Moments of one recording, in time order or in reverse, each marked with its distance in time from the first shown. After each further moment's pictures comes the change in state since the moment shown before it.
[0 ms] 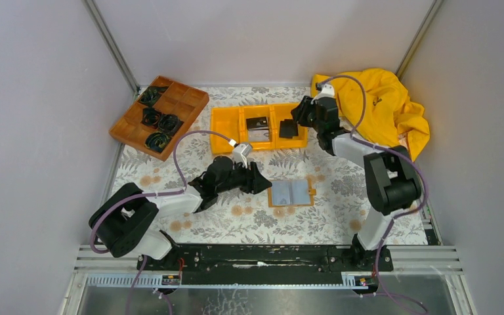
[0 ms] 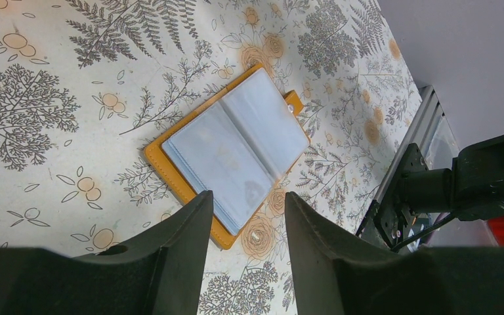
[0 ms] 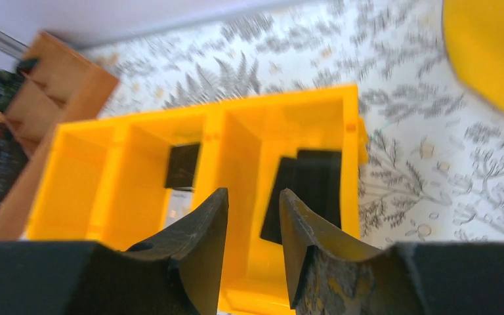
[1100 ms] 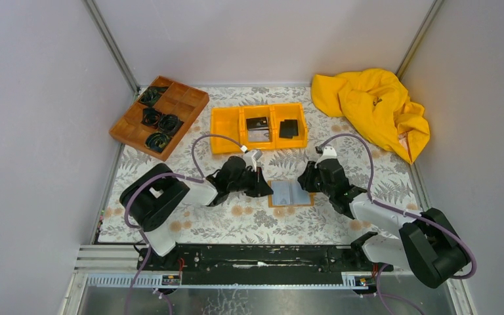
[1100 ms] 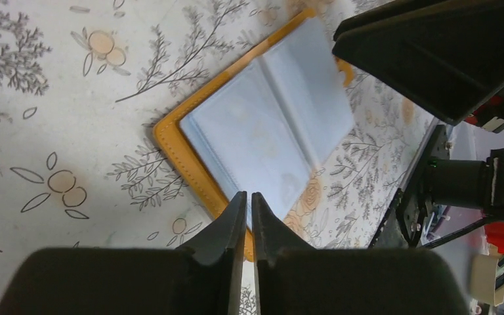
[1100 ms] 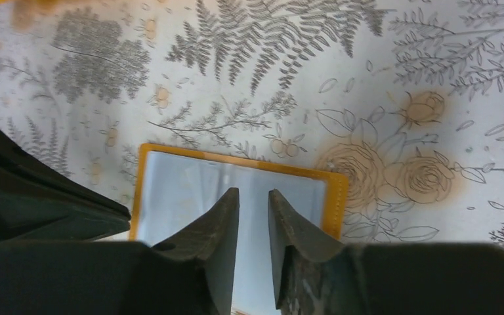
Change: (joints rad) left arm 0.000 0.257 0.081 0.023 0.079 -0.057; right arm 0.216 -0.674 -0.706 -0.175 0.071 0.042
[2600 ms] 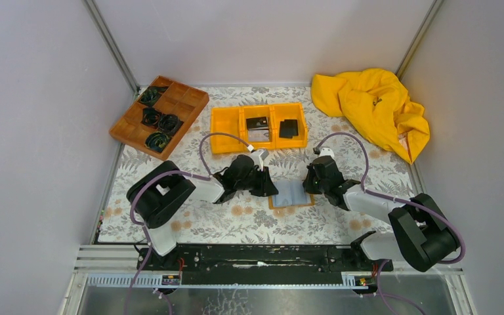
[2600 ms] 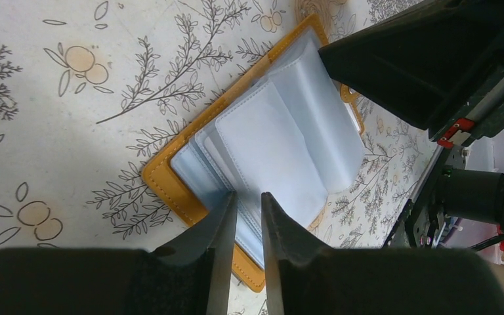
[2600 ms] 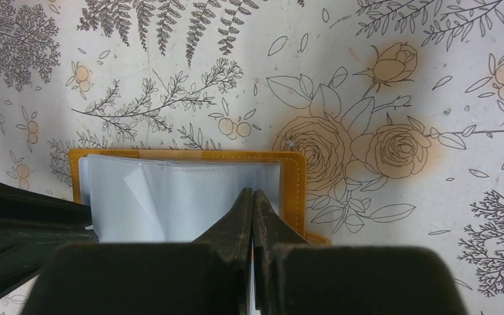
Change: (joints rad) left arm -0.037 0.072 0.090 -0.089 -0.048 -0.003; right arm -0.006 0.146 0.074 -0.156 0.060 0.029
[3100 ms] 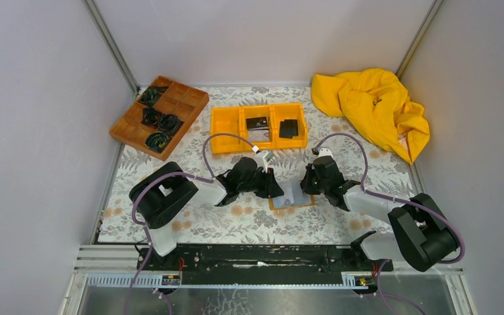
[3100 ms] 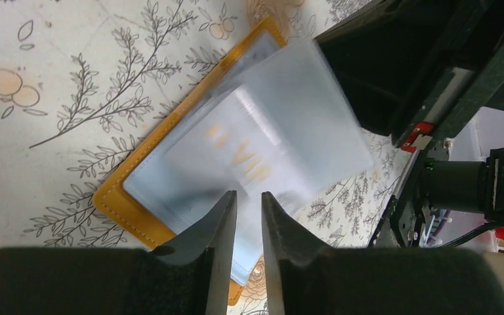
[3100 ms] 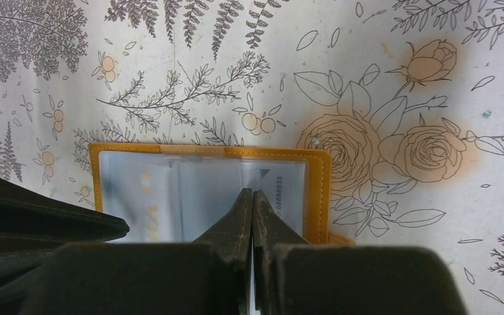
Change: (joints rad) left arm -0.042 0.013 0.000 0.078 0.000 -0.003; right arm -0.003 0.001 -0.010 0.033 -0.060 0.005
